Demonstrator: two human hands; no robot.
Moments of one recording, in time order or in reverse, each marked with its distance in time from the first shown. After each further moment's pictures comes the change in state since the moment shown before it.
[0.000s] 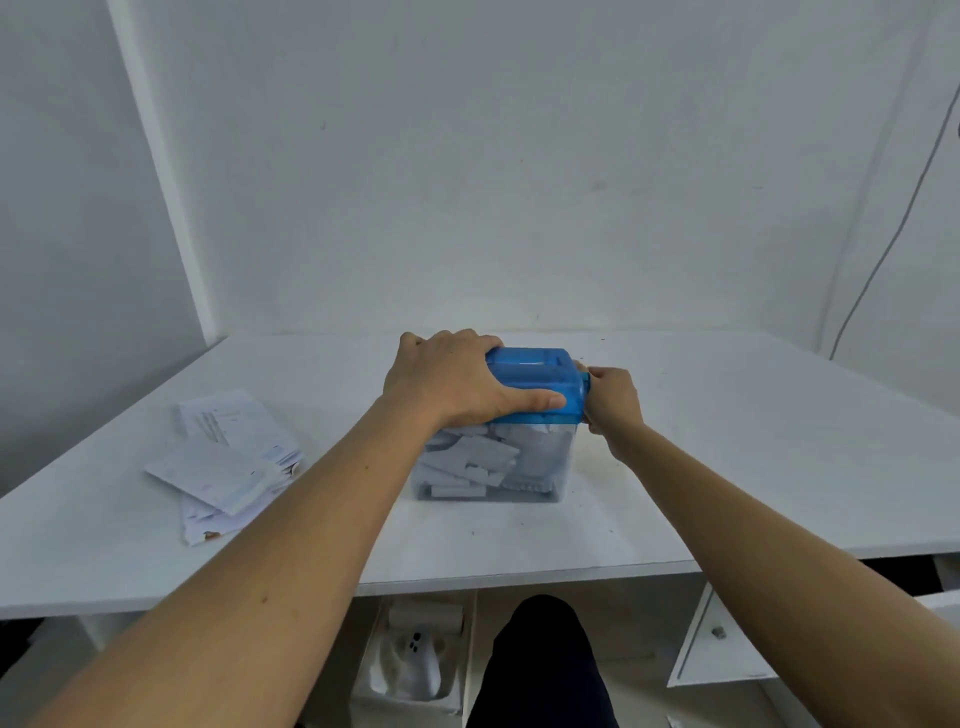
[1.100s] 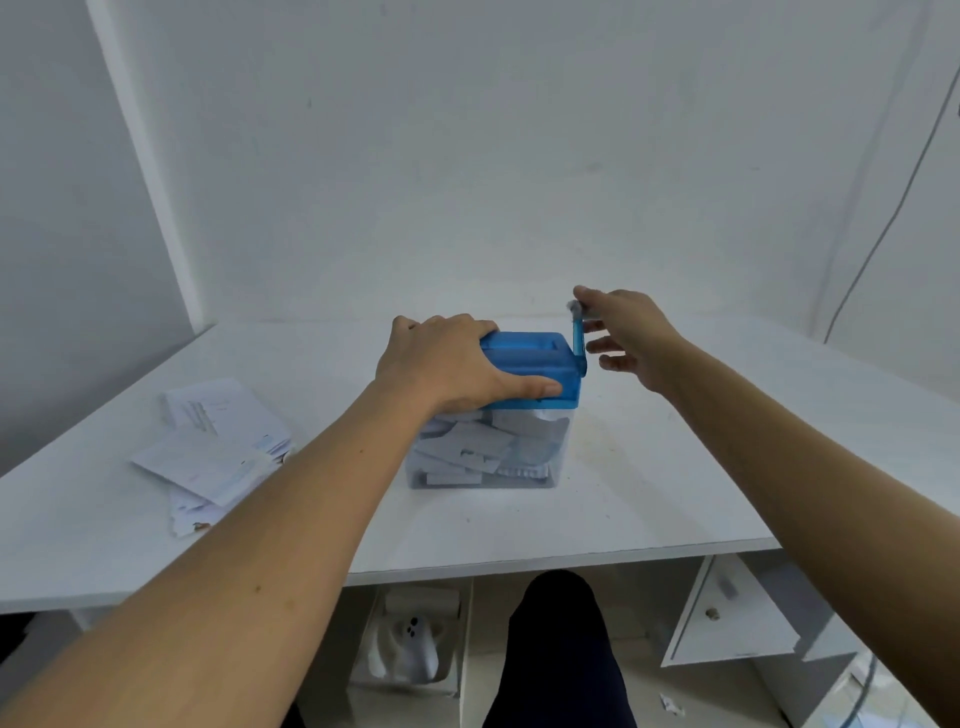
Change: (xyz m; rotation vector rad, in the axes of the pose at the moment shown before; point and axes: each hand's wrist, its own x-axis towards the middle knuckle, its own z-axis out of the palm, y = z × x) left_hand -0.003 0.002 -0.004 -0.017 -0.025 0.003; right_hand -0.011 -0.065 -0.047 0.068 -0.135 0.001
